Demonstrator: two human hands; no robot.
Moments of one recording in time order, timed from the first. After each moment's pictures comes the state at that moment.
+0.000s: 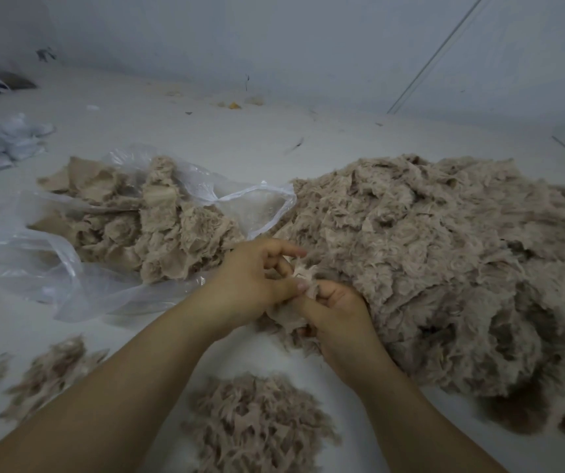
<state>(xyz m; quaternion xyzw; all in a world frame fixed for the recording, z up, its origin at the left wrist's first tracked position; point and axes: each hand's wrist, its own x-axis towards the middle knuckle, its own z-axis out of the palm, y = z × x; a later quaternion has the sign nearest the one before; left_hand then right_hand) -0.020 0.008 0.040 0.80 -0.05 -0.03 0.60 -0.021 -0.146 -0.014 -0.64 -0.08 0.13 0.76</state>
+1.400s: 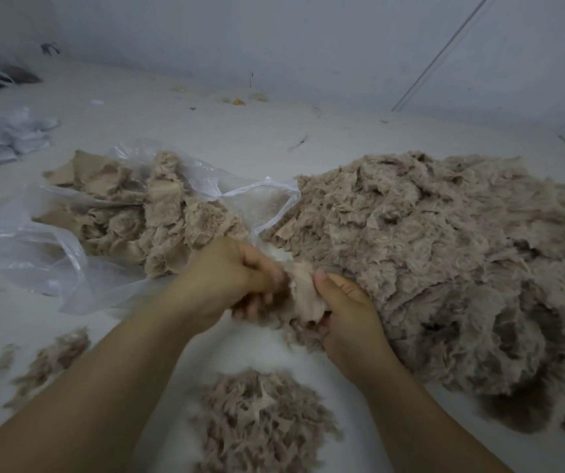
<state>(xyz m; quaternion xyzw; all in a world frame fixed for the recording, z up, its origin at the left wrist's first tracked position) -0.028 0.034 0.047 0.76 -0.01 -0.07 0.64 -0.015 -0.144 -0.018 -0.57 -0.01 0.11 0.81</state>
